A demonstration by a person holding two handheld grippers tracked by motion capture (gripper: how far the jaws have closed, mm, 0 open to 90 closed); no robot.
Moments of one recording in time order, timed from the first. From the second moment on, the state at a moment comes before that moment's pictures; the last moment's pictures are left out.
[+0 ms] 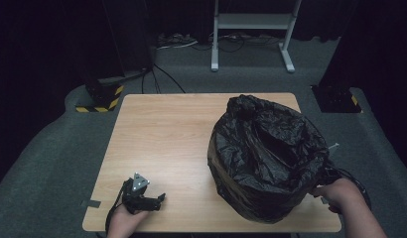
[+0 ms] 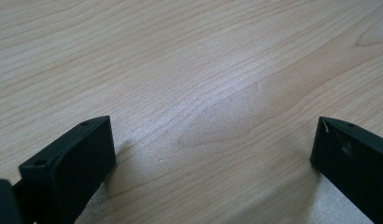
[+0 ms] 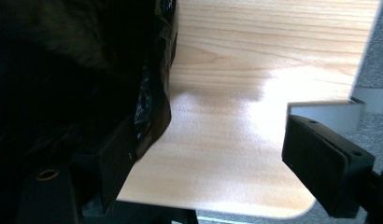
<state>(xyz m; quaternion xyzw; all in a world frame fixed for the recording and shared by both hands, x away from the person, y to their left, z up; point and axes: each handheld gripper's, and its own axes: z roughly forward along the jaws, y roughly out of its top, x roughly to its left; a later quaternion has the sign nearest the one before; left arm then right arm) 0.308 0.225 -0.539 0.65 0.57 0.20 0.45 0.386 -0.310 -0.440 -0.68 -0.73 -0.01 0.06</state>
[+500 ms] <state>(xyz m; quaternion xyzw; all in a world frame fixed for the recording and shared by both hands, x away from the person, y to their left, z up) 0.307 0.226 -0.539 0.66 0.57 0.20 0.45 0.367 -0.321 -0.345 -0.70 -0.71 0.00 0.05</state>
